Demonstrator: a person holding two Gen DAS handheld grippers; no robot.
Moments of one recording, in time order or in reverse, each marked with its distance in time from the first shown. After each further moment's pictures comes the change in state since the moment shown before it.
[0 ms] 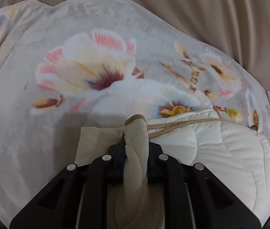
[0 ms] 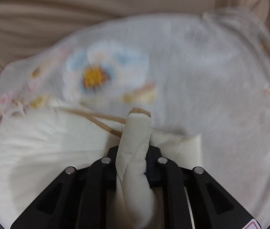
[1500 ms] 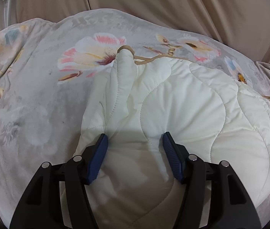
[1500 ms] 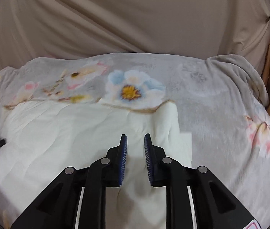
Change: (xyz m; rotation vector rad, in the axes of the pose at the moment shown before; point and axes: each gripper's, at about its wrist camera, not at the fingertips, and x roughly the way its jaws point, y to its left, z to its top) left arm -0.077 -0.008 -0.090 0.148 -0.065 0.040; right arm -0.089 0.038 -0.018 -0.151 -0.169 -0.015
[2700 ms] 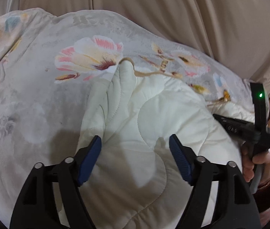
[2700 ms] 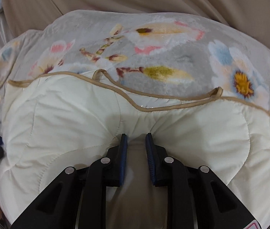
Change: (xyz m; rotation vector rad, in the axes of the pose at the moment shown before) left arm -0.025 0.024 0.015 -0.122 -0.014 -0.143; right arm 0.091 0.172 0.002 -0.201 0.240 0.249
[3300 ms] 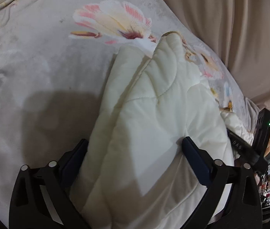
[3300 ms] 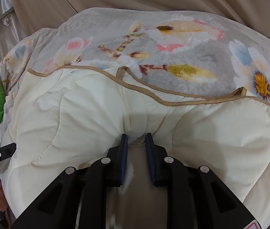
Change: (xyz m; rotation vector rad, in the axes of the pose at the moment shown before) left arm 0.031 0.045 -0.007 -0.262 0.145 -0.104; right arm 0.009 0.007 -0.006 -0.024 0.000 0.138
